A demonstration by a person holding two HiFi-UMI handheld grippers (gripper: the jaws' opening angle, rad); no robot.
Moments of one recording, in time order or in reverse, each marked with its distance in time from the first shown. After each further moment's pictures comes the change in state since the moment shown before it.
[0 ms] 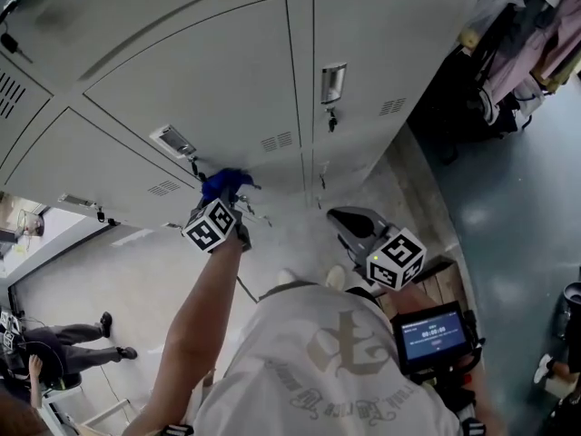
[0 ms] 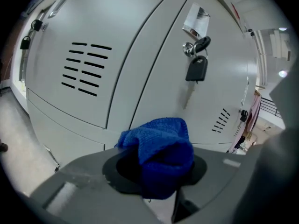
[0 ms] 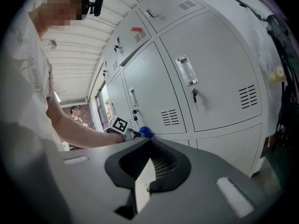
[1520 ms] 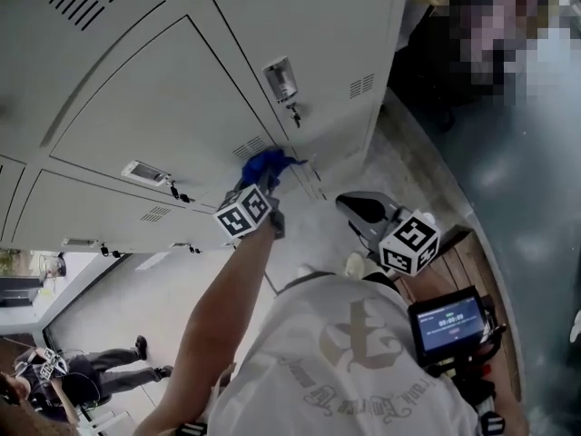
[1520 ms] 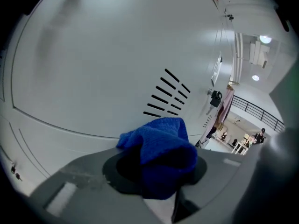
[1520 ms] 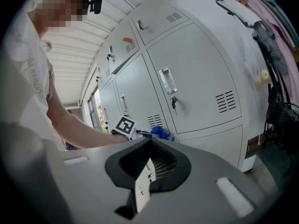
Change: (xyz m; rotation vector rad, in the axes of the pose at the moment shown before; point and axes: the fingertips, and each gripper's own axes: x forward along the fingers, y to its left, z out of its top) left arm 0.053 -0.154 -0.034 0.104 0.108 -0.305; right arm -0.039 -0.038 0.007 0.036 -0.061 -0.082
